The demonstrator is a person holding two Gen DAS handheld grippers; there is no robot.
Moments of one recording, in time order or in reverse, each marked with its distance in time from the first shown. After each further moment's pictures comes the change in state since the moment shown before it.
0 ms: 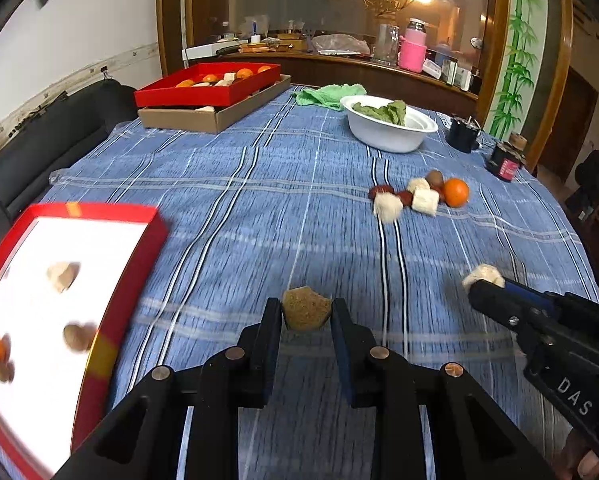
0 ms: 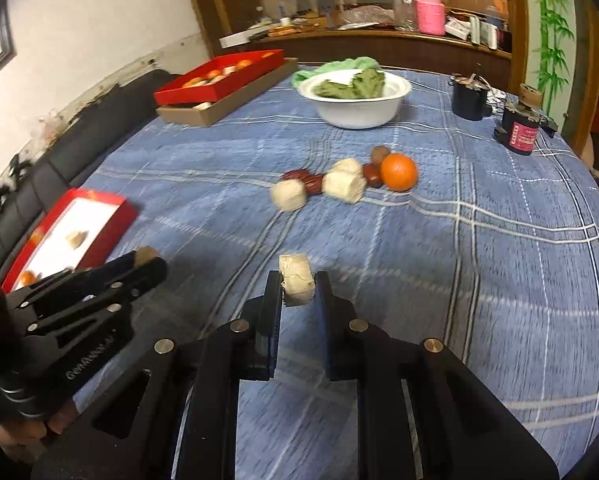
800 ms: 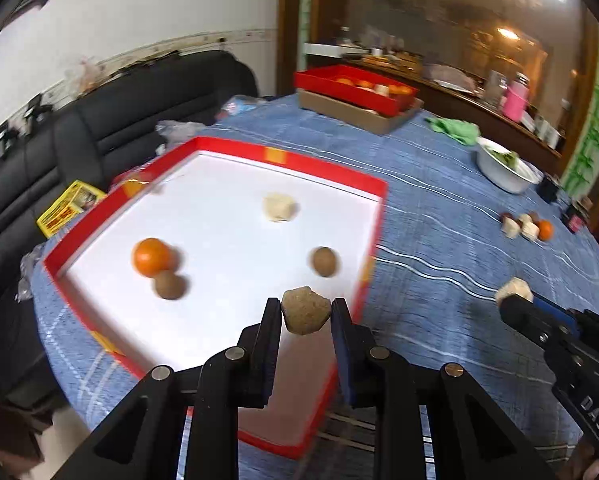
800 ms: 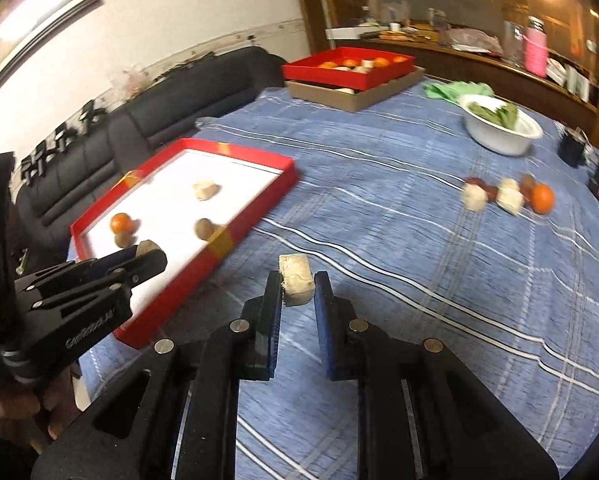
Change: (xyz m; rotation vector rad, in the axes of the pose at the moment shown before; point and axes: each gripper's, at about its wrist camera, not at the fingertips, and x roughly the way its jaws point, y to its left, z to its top) left arm -0.078 0.150 -0.052 -0.249 -0.023 0.219; right arm -0.014 0.138 -0.027 -0.206 0.006 0.198
